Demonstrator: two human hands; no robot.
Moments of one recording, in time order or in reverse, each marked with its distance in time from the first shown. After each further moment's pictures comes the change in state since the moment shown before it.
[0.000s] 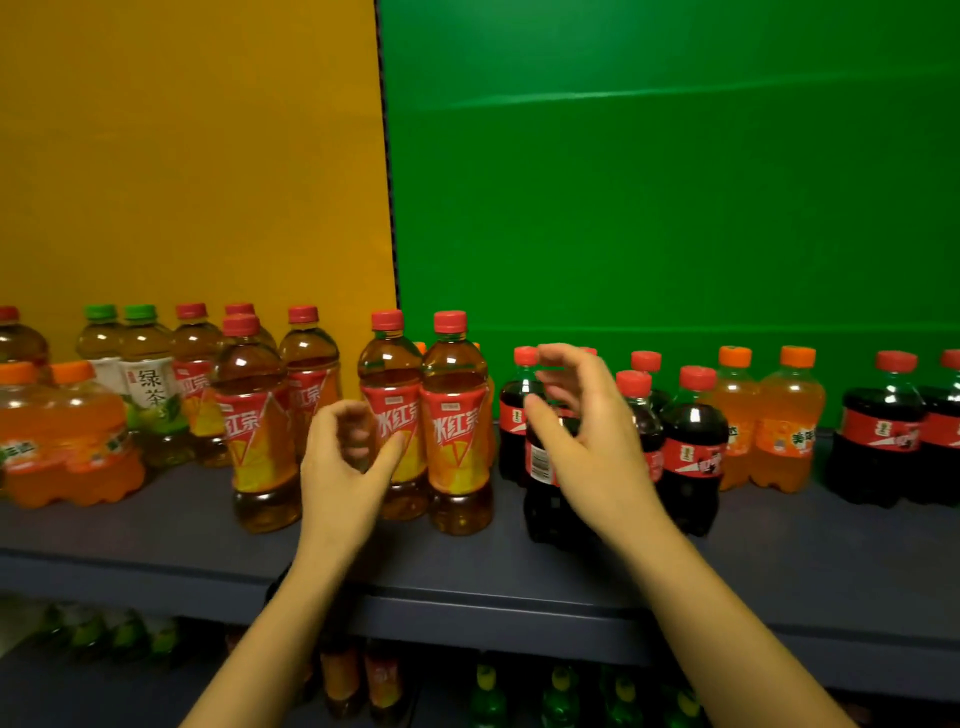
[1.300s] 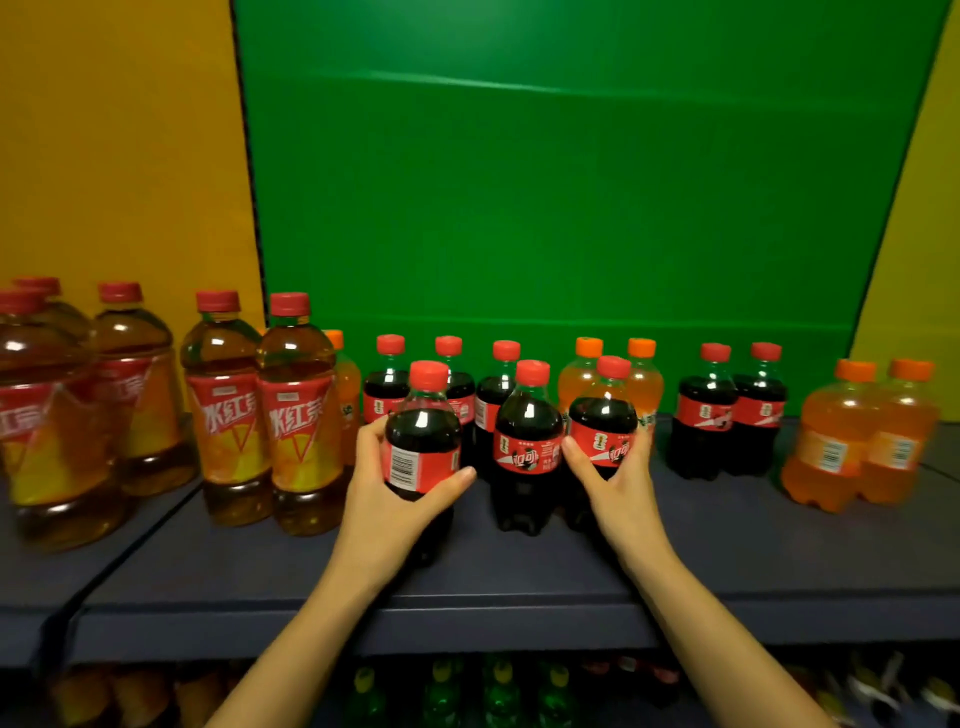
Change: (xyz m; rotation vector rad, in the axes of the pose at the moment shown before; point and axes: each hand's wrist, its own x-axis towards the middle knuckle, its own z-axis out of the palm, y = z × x) left_hand -0.061 0.049 0.123 -0.371 -0.343 -0.095; right_hand -0.046 0.101 -0.125 -0.005 0.234 0.408
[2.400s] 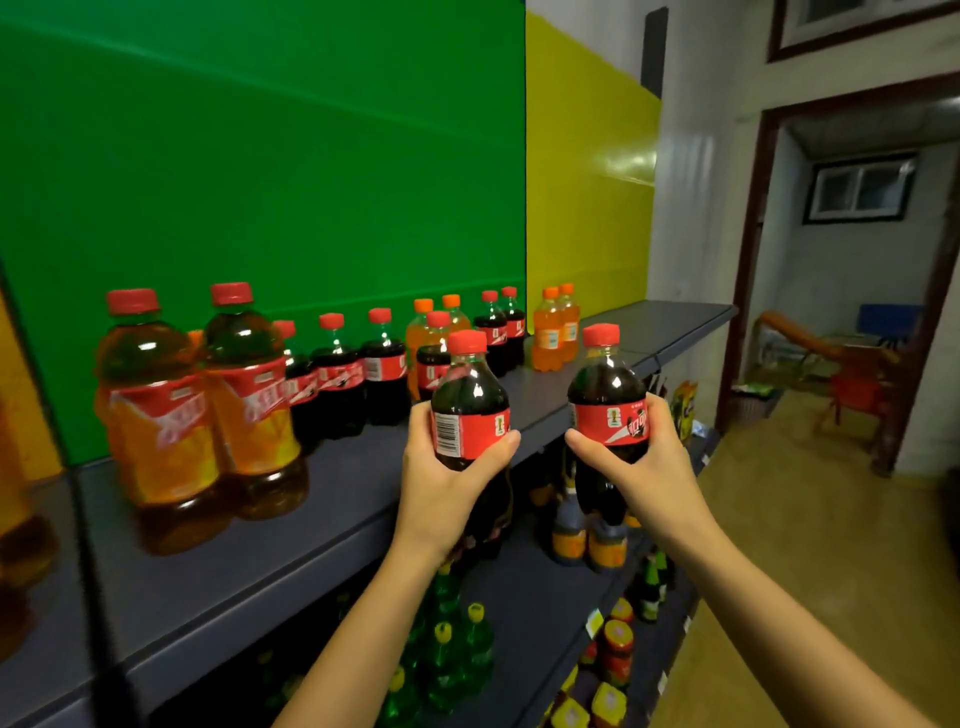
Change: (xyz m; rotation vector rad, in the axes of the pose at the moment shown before) left_hand -0.065 0.044 -0.061 -0.578 -0.654 -0.003; right_hand -0.230 -0.144 0.048 -0.434 0.620 0.057
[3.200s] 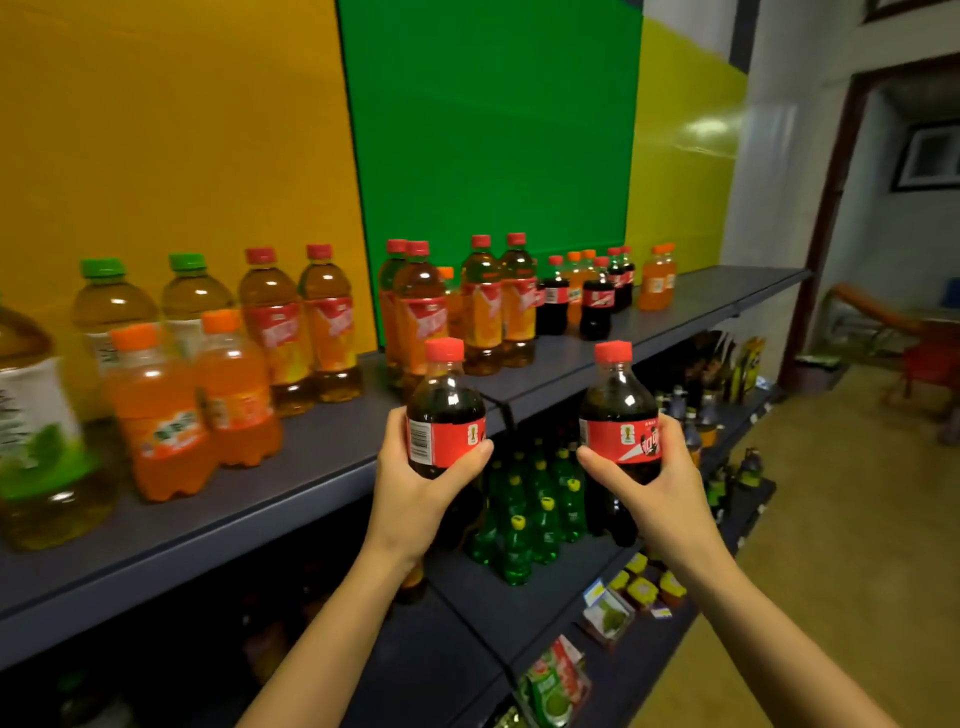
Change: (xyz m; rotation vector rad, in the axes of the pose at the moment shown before) left_hand -0.252 0.162 -0.277 0.045 0.070 -0.037; right_hand -0.316 -0.182 0.132 0.092 -0.097 0.093
